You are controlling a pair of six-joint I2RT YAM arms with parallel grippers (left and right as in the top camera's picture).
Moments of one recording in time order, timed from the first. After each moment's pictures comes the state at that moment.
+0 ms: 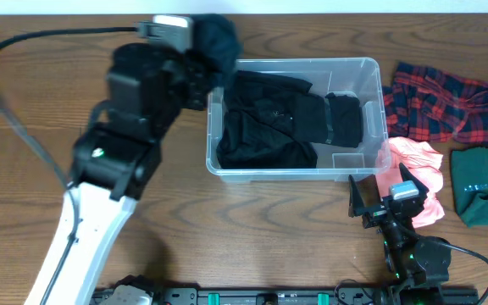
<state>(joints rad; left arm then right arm) -0.36 1.28 1.39 -0.53 -0.04 -0.14 0.08 0.01 0.01 -0.06 -0.14 -0.08</state>
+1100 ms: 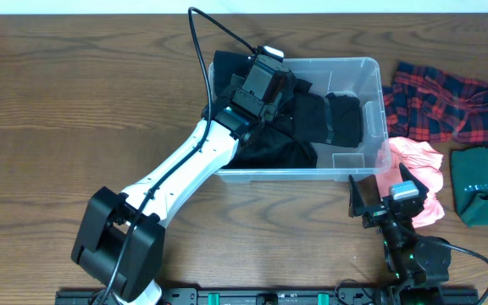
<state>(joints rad) -0.61 1.79 1.39 -0.37 -0.35 -0.11 0.08 0.01 0.01 -0.06 -0.14 -0.08</state>
